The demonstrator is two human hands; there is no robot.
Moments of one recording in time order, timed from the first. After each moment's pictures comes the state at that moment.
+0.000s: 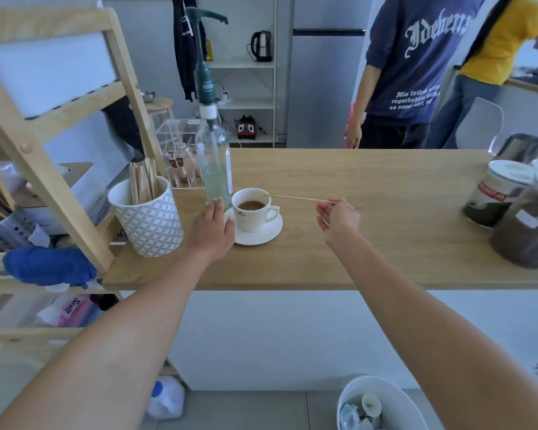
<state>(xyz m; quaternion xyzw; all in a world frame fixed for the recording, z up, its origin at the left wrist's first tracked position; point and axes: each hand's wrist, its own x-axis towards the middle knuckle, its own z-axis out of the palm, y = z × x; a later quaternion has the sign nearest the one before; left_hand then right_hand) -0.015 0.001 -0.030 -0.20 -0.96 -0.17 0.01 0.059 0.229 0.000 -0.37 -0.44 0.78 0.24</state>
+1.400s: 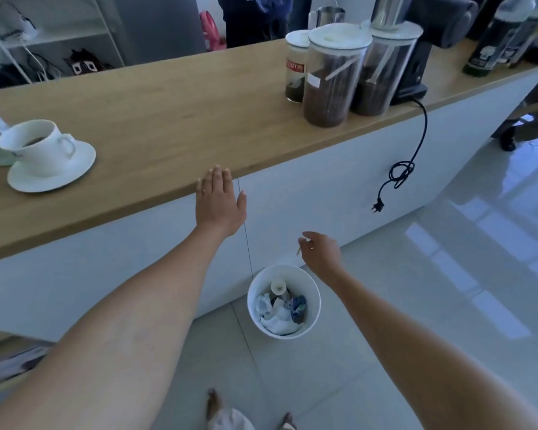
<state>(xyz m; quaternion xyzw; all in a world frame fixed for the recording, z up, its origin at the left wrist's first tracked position) 0.221 0.246 -0.113 -0.39 -0.92 -0.06 -0.01 0.410 0.341 -0.172 -0.48 -0.80 0.34 0.06</state>
